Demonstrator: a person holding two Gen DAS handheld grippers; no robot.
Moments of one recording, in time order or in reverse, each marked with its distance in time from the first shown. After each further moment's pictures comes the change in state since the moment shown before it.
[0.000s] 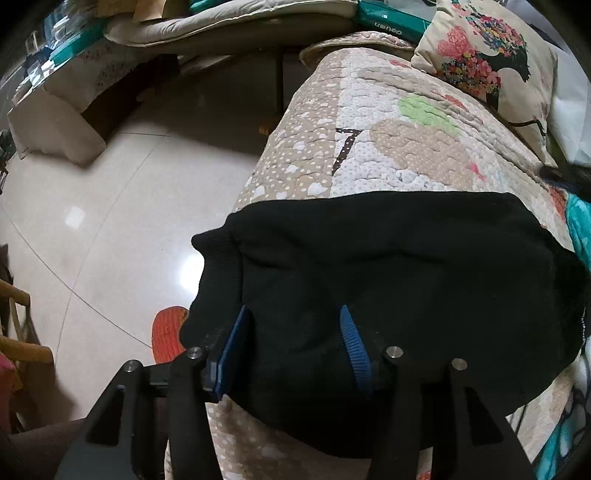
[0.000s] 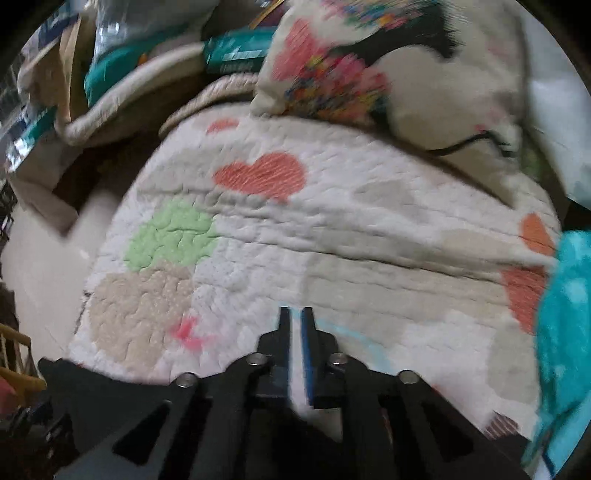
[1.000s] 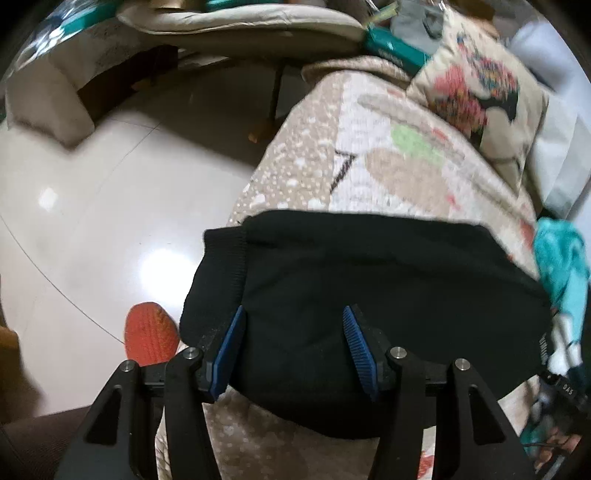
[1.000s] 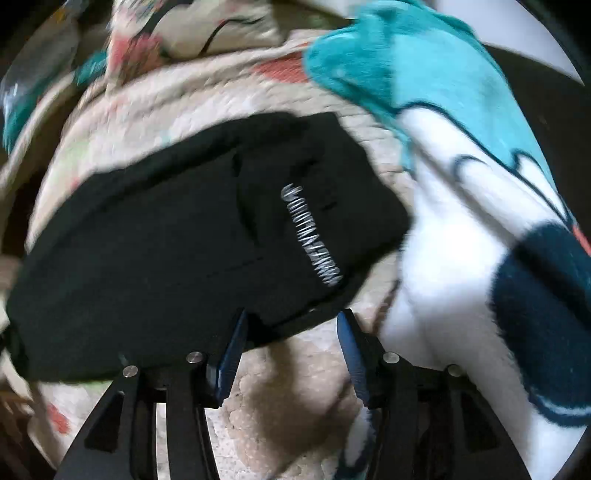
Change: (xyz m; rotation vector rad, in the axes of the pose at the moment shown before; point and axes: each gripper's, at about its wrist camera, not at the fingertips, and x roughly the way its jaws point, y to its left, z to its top) left arm -0.015 0.028 -0.001 -0.122 -0.056 -0.172; right arm -0.092 -0.101 -0.219 0.479 0.095 -0.186
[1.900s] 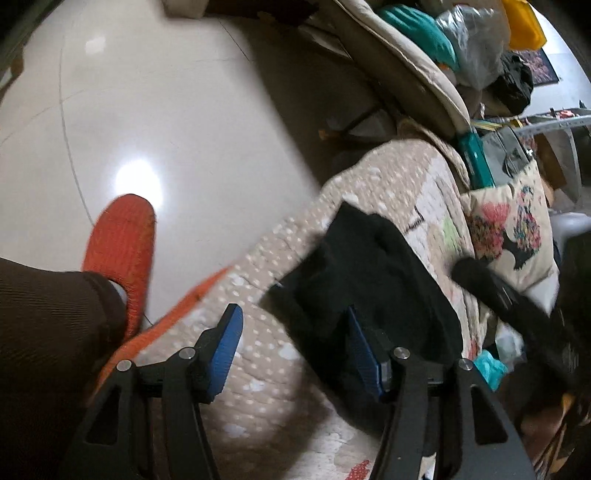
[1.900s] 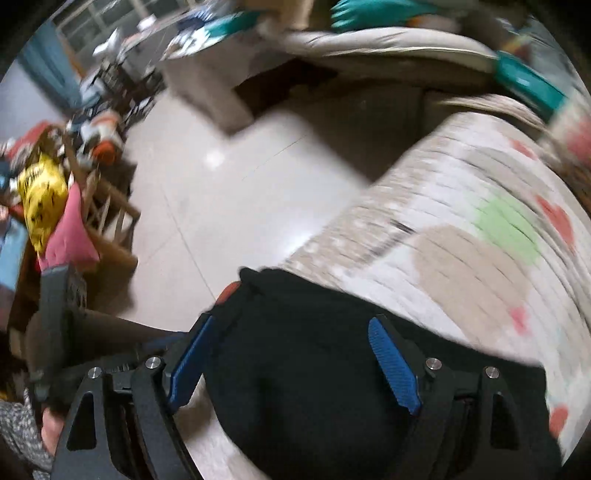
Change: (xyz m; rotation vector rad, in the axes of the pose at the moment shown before) left arm 0.006 0.088 -0.043 -0.591 -0.002 -0.199; right arm 0.014 0.400 -0.011 -1.056 0.148 0.583
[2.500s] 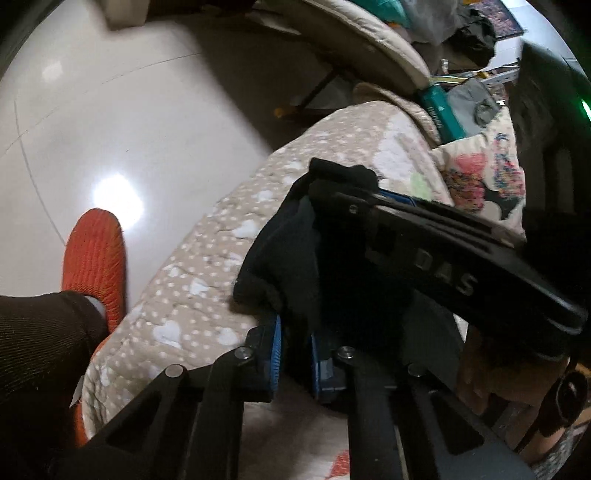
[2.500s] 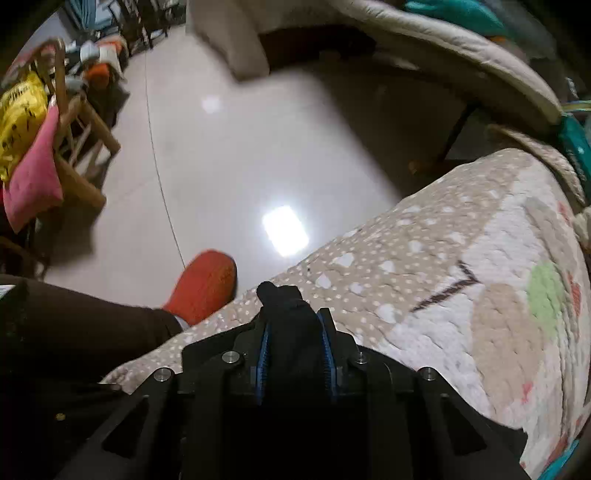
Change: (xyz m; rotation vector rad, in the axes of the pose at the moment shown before) left arm 0.003 -0.038 -0.008 0.177 0.050 -0.050; right arm 0.041 0.036 0.010 -0.163 0.078 -0.136
